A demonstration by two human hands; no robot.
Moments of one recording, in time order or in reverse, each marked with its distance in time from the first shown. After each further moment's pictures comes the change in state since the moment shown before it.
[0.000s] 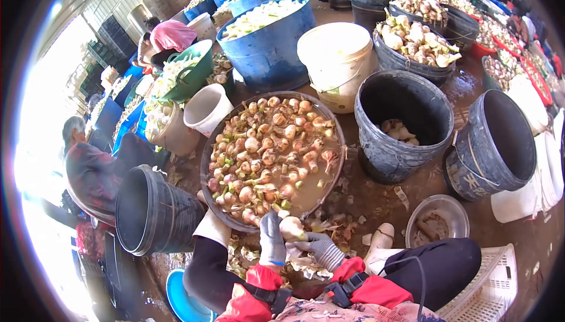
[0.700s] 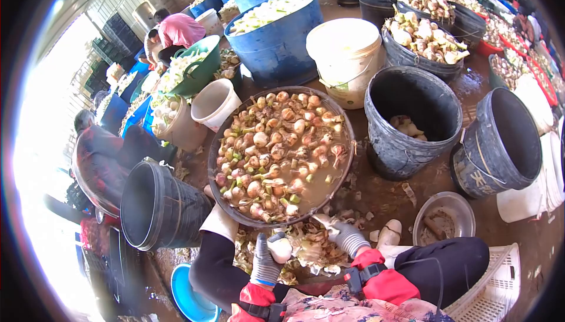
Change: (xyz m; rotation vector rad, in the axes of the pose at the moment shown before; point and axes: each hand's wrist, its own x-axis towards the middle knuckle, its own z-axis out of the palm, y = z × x) left_hand -0.038 -0.002 -0.068 -0.488 -0.043 -0.466; right_hand 0.019 0.019 -0.072 -0.901 0.277 -0.022
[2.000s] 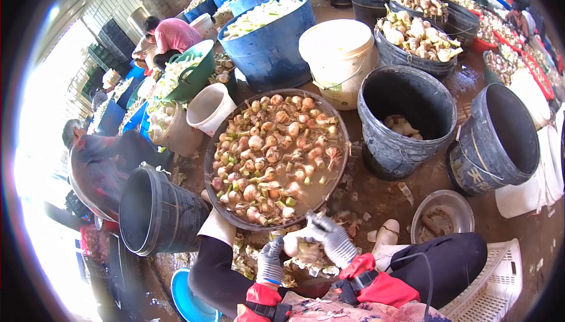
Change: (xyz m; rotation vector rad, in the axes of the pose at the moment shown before) left_hand 0.006 -0.019 0.000 0.244 0.023 0.073; right_hand -0.036 -0.077 0.007 0.694 0.055 -0.243
